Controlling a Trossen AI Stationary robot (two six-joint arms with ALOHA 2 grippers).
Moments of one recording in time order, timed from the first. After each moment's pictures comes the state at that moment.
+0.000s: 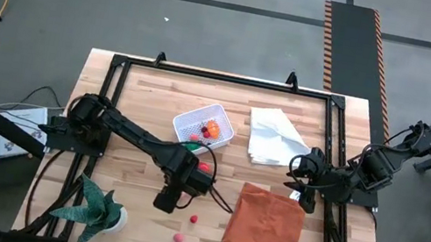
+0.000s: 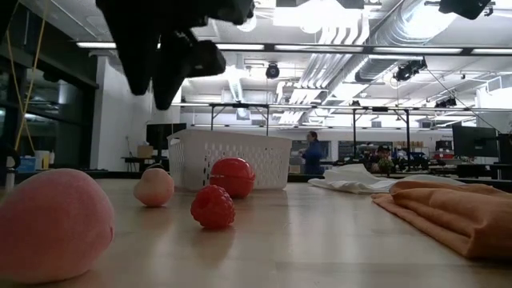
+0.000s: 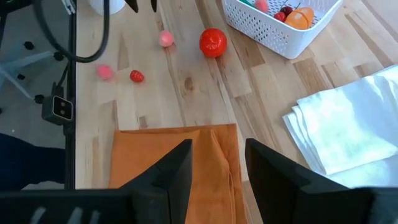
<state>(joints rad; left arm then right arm) -0.19 1.95 1.61 -1.18 0.14 -0.05 0.60 0.94 1.04 -0.99 0.40 0.76</state>
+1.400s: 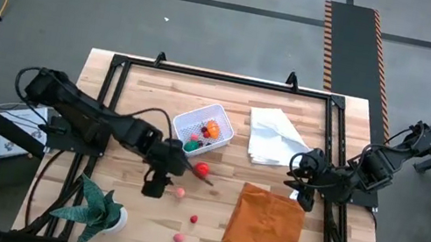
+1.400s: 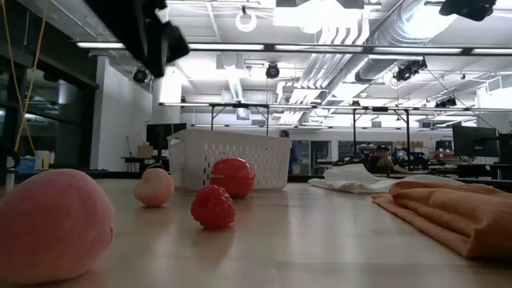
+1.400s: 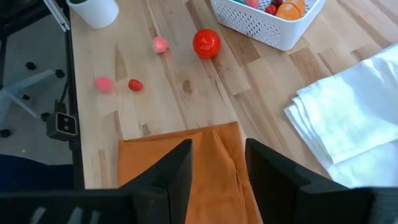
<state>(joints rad) -0.15 1.49 1.13 -0.73 0.08 -0.19 0.60 0.94 1.04 -1.00 0.42 0.87</state>
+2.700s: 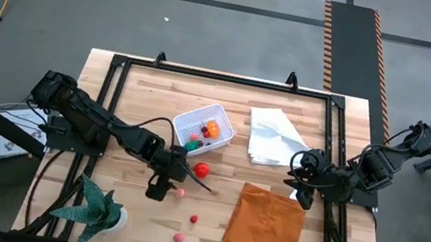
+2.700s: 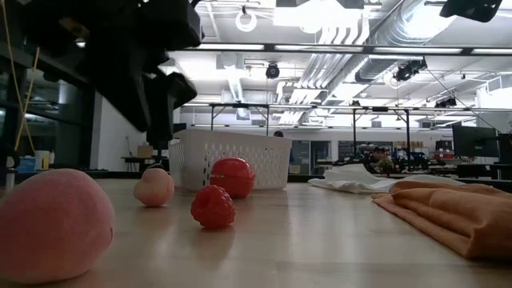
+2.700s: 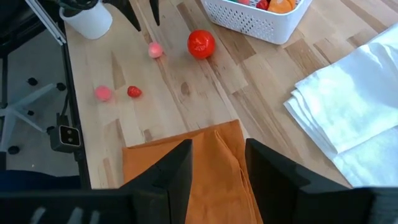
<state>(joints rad) -0.15 1.56 0.91 -0.40 0.08 -0.08 0.60 0.94 1.04 -1.01 0.43 0.96</state>
